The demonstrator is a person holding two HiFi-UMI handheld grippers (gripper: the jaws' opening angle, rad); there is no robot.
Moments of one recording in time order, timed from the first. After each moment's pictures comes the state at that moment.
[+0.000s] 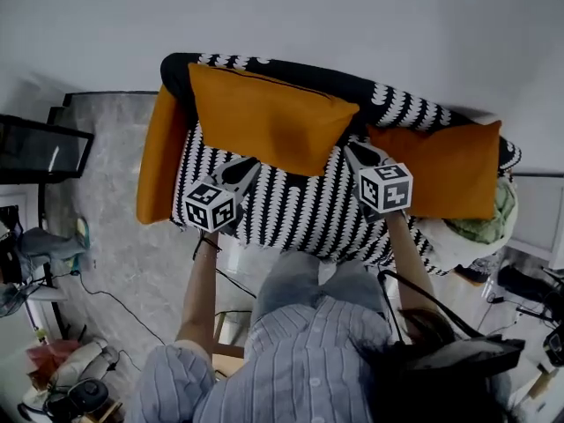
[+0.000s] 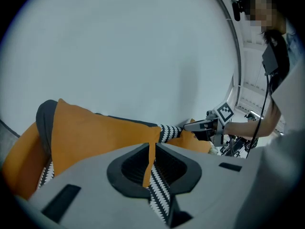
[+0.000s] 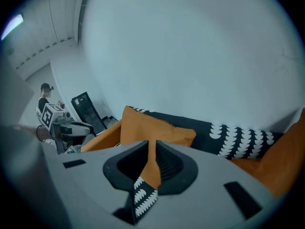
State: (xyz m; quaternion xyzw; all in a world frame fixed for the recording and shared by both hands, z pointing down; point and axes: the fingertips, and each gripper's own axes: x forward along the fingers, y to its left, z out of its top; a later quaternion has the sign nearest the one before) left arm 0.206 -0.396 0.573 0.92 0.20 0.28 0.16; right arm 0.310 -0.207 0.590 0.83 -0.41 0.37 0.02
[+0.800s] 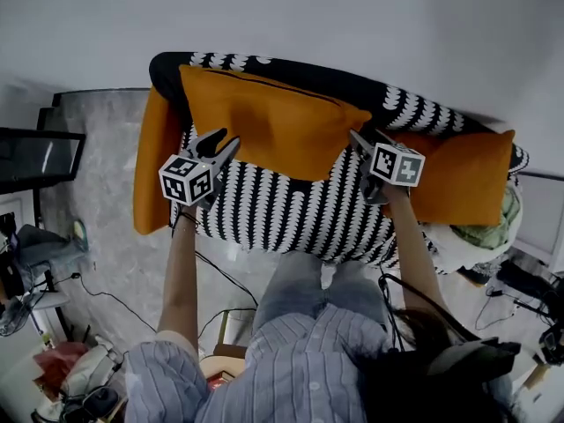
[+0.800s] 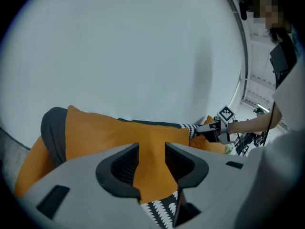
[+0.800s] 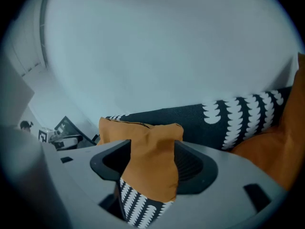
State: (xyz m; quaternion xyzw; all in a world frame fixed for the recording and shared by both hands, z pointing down) left arm 0.294 -0.524 0.616 0.93 0.18 0.31 0.13; right arm 0.406 -0.236 0.665 0.83 -0.31 0.44 -0.12
